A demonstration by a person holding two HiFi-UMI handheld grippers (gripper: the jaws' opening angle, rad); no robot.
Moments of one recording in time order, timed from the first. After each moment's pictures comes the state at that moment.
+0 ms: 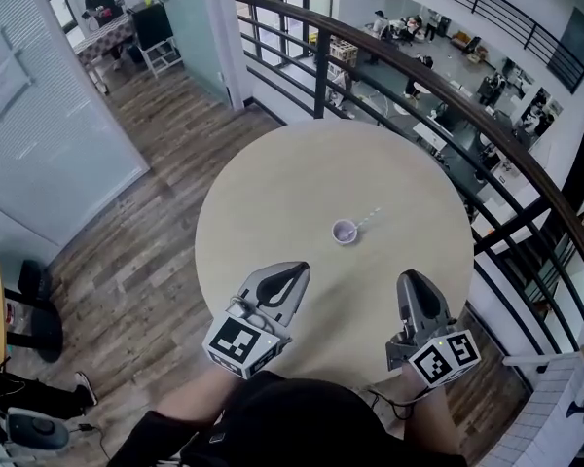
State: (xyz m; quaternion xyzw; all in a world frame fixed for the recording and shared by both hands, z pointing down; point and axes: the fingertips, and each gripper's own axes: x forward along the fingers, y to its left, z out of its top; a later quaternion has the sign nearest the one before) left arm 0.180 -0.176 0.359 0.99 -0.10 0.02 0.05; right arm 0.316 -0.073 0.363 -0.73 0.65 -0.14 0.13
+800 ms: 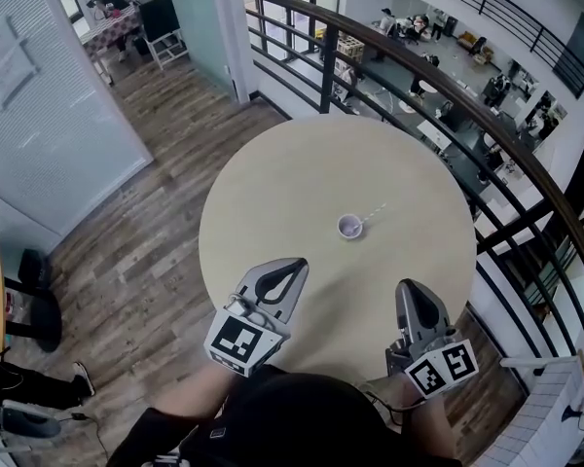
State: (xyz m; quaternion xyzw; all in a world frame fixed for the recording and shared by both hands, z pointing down) left arm 0.165 -0.176 0.362 0.99 -0.12 0.04 0.02; right arm 0.285 -0.064 0.355 -0.72 0.68 -0.11 0.09
